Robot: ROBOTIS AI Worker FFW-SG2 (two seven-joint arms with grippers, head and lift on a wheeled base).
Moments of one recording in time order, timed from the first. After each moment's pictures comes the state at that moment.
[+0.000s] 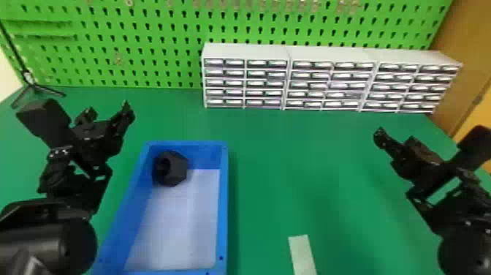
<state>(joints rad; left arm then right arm) -0.05 0.07 0.10 -1.77 0.27 0.17 0.00 -0.04 -0.07 -0.32 -1.77 -0.37 0.36 0.23</state>
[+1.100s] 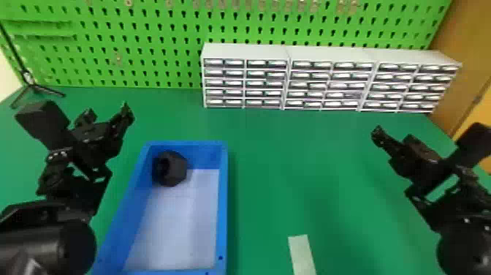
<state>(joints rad) -0.05 0.07 0.11 -1.77 0.28 0.17 0.00 -0.05 -0.08 -0.30 -1.77 -0.37 0.36 0.23</state>
